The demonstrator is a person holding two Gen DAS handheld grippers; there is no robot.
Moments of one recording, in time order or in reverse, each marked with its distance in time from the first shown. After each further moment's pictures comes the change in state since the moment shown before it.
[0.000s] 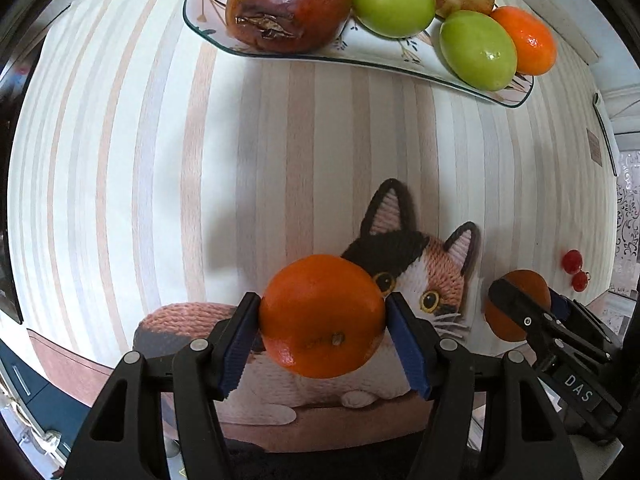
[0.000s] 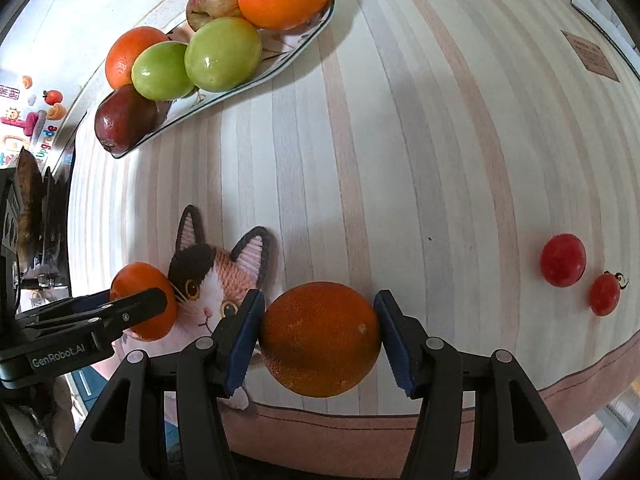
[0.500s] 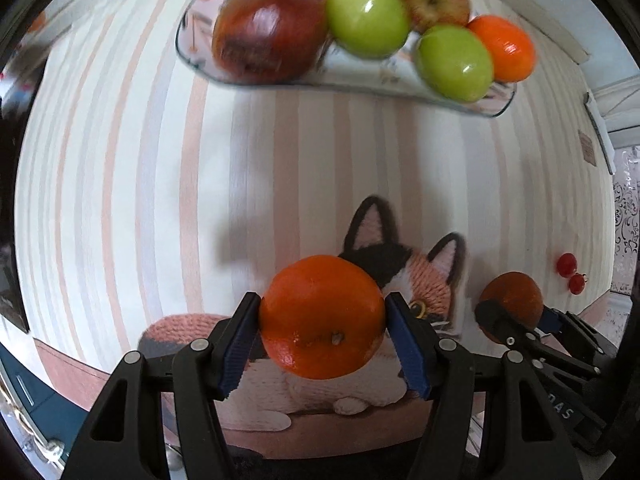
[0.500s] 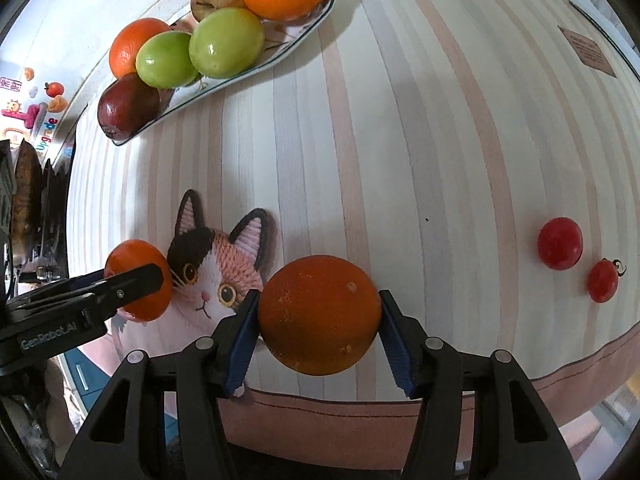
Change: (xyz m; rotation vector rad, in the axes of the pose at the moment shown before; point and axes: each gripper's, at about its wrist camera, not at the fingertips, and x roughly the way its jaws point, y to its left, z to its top) left arm -0.025 -0.016 -0.012 0.031 -0.075 0.015; right arm -0.003 -0.008 -0.012 -0.010 0.001 0.001
